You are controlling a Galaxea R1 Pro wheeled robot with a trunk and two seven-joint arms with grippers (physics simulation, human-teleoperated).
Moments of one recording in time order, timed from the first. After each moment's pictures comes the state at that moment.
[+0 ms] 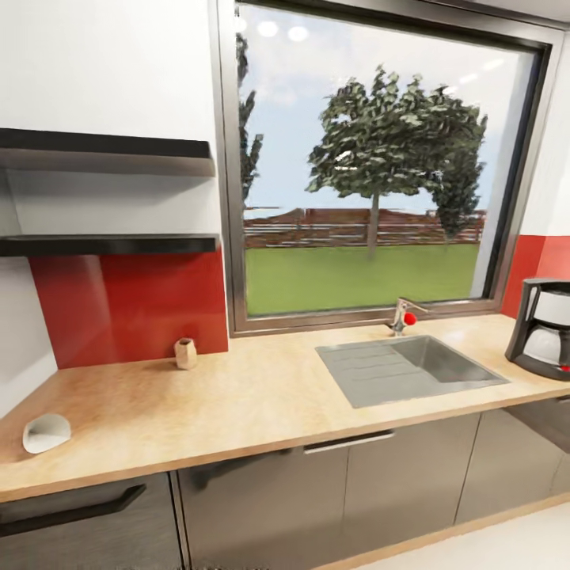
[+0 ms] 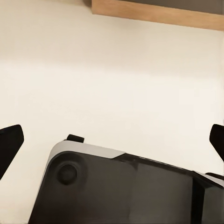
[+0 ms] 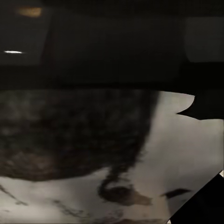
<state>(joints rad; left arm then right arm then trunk) 0.01 -0.05 -0.30 -0.12 0.57 -0.37 0.03 -0.24 -0.25 -0.61 0.03 0.59 -0.15 0.04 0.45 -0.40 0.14</state>
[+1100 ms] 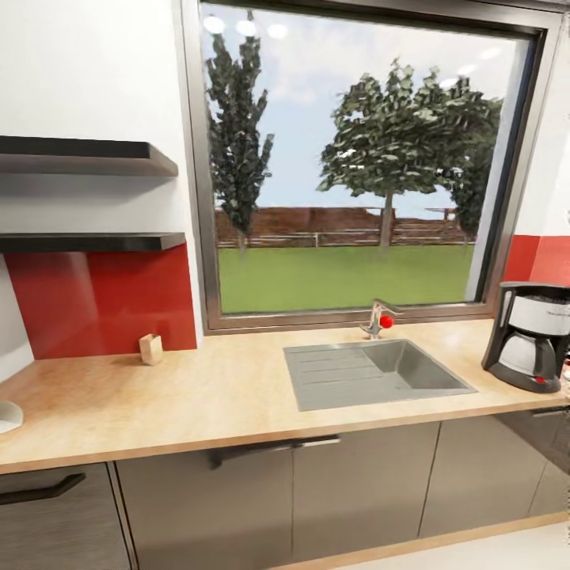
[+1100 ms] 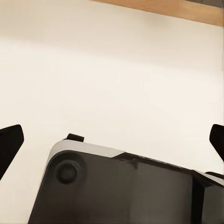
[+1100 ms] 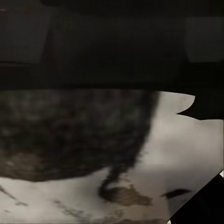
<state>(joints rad) 0.01 -0.05 -0.30 -0.12 0.57 -0.37 0.02 -0.24 -0.26 -0.61 0.03 0.59 -0.15 0.04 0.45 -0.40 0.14</state>
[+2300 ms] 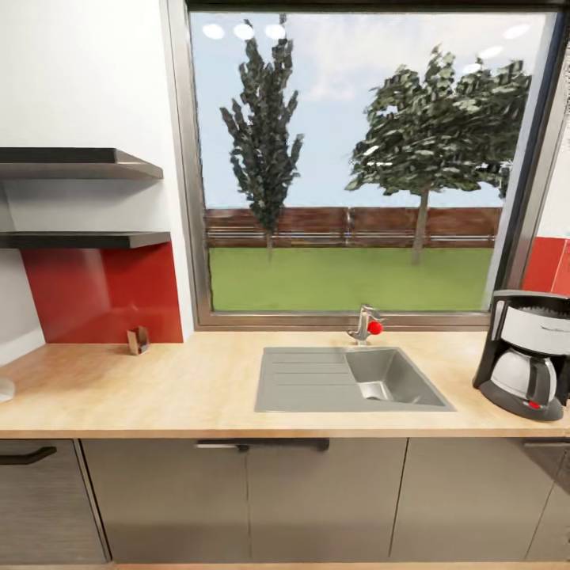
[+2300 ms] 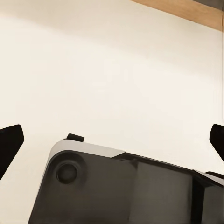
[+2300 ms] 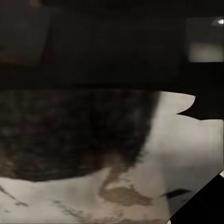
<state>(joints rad) 0.01 -0.05 -0.30 -0.12 0.57 -0.37 0.02 -0.22 -0.26 -0.61 0.03 0.60 -0.20 0.04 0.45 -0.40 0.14</state>
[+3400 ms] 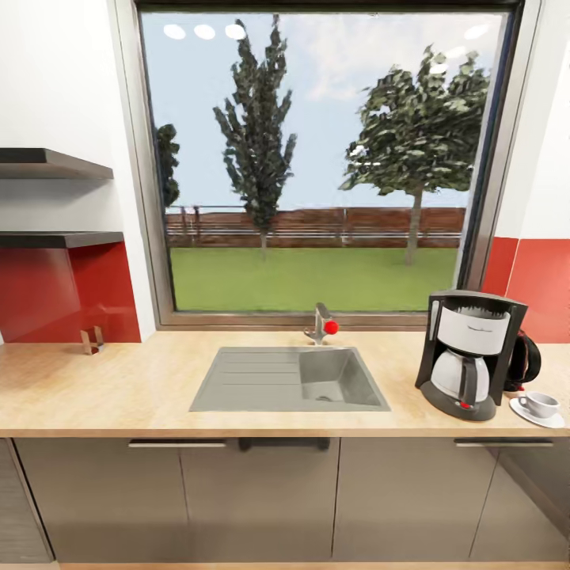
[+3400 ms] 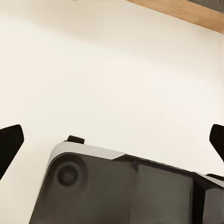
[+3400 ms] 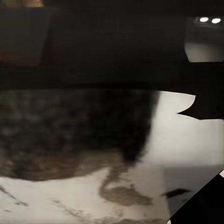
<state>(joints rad) 0.01 -0.05 -0.30 -0.12 0.57 -0.38 0.02 -0.22 -0.25 -0.61 0.03 0.60 -0.21 0.04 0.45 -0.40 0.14</state>
